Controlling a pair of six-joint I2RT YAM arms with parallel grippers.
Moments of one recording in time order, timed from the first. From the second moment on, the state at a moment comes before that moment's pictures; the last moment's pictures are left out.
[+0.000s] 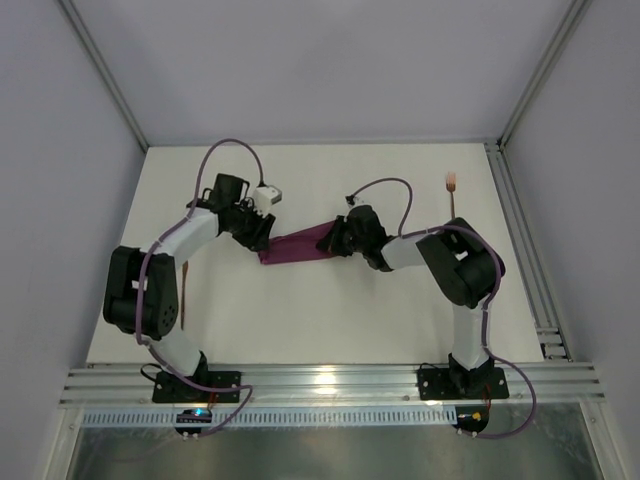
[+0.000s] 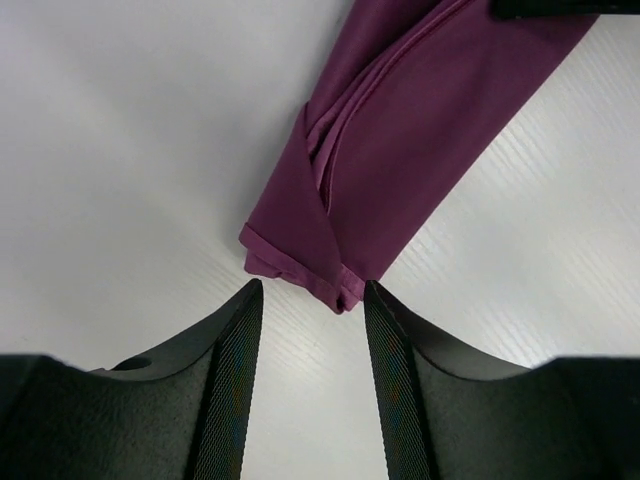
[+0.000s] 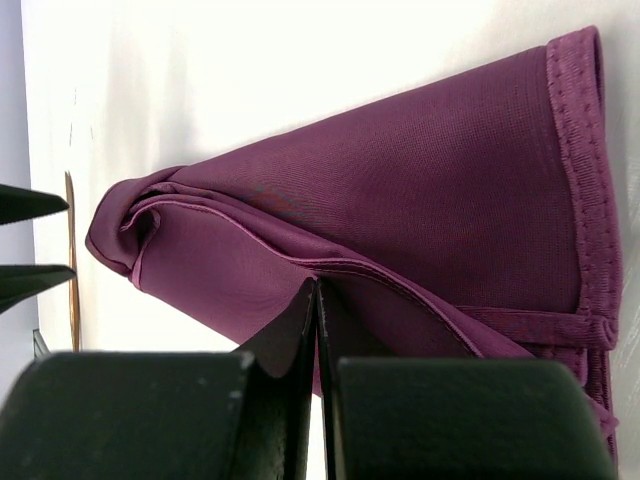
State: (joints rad) left arm -0.23 1.67 1.13 -0.52 0.39 0.39; right arm 0.58 1.98 0.94 0.49 -0.23 0.79
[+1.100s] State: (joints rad) left arm -0.26 1.76 1.13 -0.48 0.32 0.37; right arm 0.75 2.18 1.22 0.49 -0.31 0.85
